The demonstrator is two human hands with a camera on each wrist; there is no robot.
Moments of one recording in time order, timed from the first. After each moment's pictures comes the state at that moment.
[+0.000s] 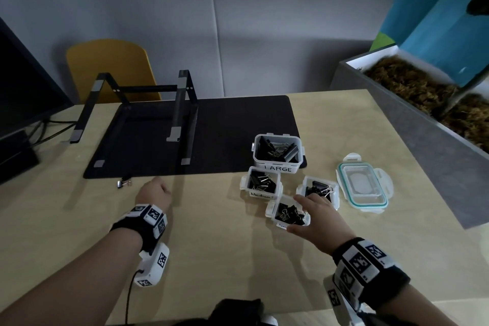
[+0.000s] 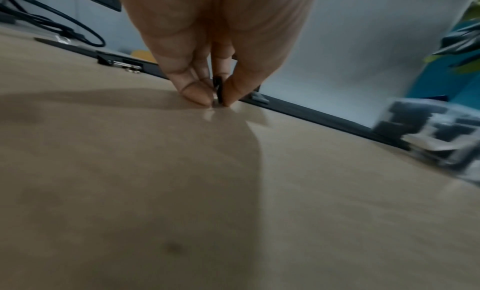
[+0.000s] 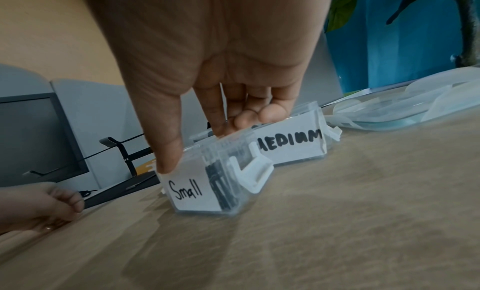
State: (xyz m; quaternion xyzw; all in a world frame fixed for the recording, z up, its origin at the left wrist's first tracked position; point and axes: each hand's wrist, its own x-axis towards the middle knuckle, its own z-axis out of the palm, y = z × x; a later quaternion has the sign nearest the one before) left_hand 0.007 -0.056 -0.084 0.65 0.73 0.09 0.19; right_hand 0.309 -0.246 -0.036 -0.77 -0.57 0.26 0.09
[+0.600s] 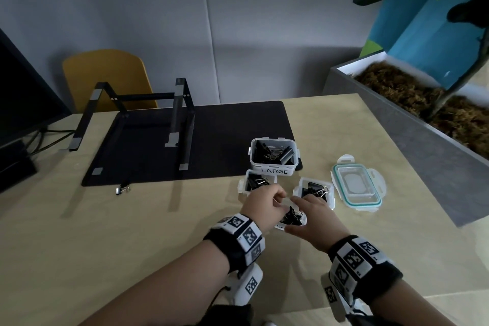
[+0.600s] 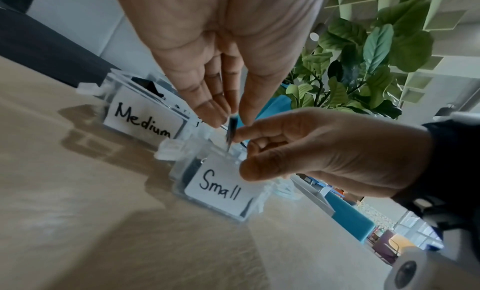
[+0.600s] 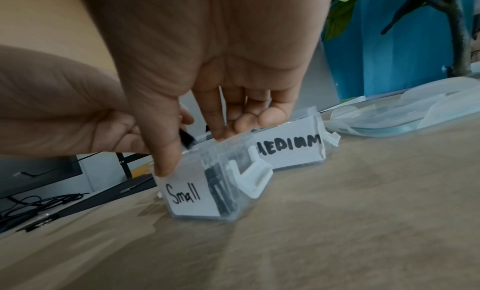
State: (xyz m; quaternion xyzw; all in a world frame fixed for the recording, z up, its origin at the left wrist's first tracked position) left_hand 0.179 -0.168 -0.035 0.79 0.43 0.15 0.41; right_hand 0.307 -0.247 -0.035 -0.77 -0.58 0.25 0.09
